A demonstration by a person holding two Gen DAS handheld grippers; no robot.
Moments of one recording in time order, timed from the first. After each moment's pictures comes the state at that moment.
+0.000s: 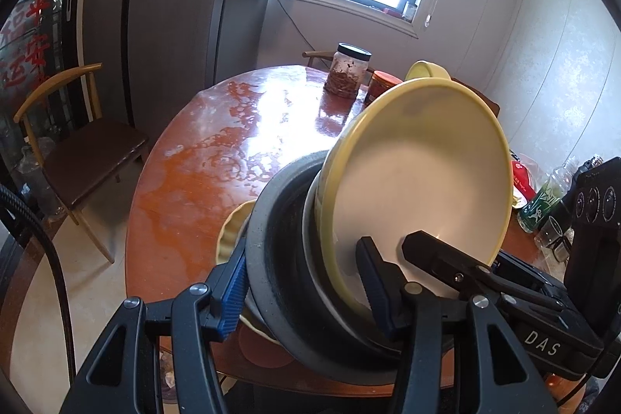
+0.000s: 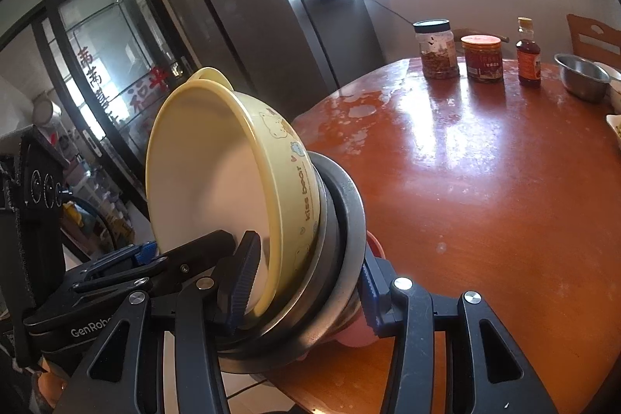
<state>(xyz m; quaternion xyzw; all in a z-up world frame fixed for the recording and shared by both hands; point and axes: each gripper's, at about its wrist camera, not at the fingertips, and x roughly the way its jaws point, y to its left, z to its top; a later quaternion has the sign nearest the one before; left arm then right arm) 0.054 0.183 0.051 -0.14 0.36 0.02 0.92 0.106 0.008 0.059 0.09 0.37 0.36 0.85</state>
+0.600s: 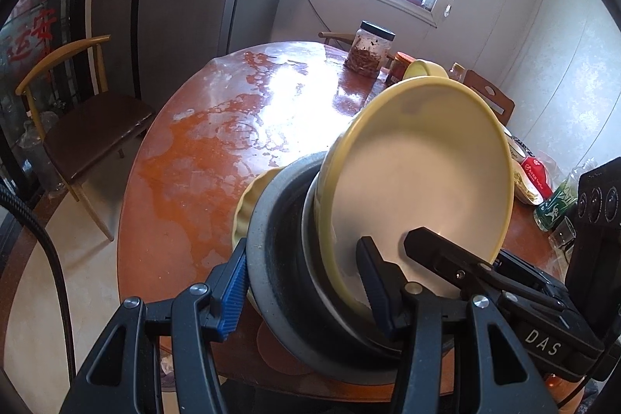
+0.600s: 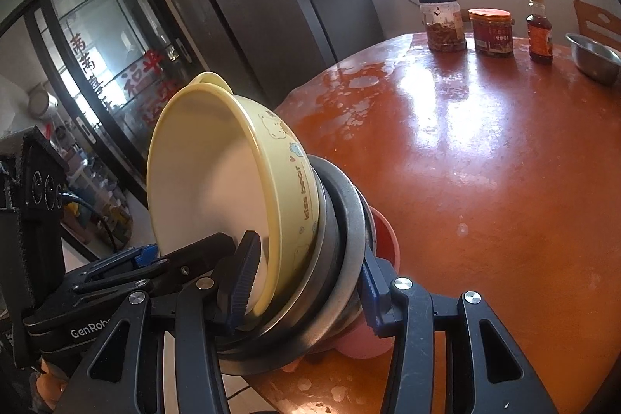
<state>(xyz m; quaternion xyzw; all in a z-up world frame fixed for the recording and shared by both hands) 0.068 0.200 0.013 -0.16 0.39 0.04 0.91 0.120 0.028 0.023 0.09 0.39 0.36 0.84</state>
